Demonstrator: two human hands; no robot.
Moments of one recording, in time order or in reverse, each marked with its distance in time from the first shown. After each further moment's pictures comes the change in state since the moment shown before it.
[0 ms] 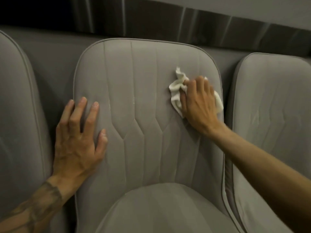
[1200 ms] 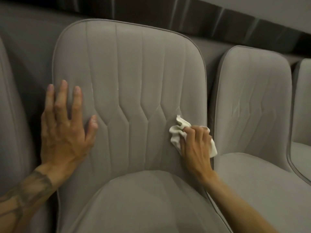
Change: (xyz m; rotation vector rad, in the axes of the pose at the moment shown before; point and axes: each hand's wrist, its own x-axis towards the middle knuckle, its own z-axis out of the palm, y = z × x) left_hand -0.008 0.024 0.003 0.035 -0.026 -0.114; right_hand -0.173 0.004 -0.011 -0.014 -0.145 0.177
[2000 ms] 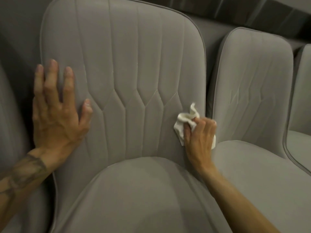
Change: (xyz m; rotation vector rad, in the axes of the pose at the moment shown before) left_hand 0.000 -0.002 0.002 -0.054 0.026 0.019; right_hand -0.018 0.013 0.006 0.120 0.152 0.123
